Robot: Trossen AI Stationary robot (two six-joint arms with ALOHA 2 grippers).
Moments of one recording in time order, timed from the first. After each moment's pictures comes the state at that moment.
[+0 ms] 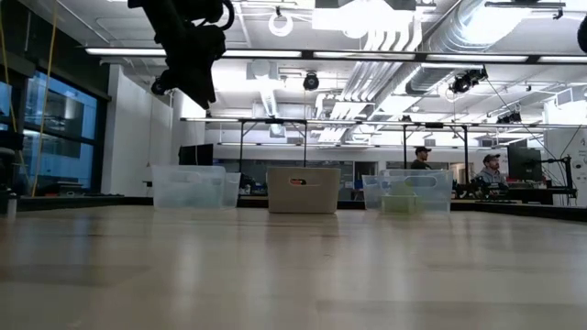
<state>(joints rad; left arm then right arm) 0.67 1.33 1.21 -0.91 0.06 -0.17 0.86 1.49 0.74 -0.55 -0.17 1.62</state>
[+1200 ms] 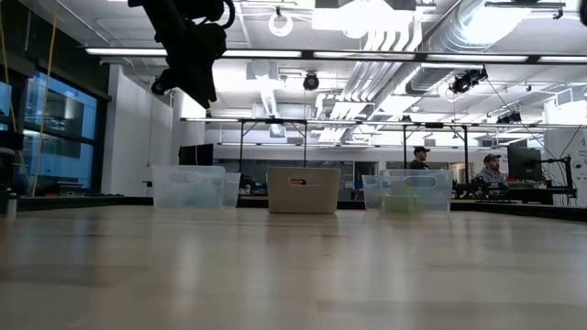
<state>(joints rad) 0.65 1.33 1.21 -0.91 0.06 -0.19 0.87 1.56 0.84 -0.65 -0.05 1.61</state>
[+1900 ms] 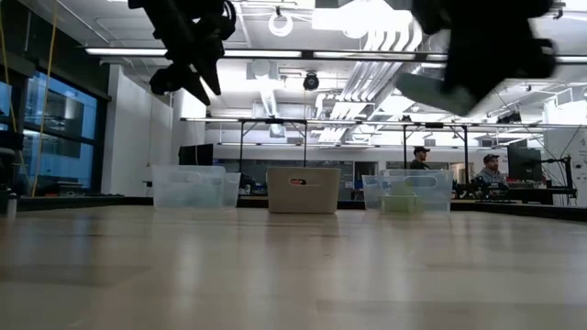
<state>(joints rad) 0.65 1.33 1.21 -0.91 0.19 -0.50 0.49 1.56 1.14 -0.71 0.25 1.31</state>
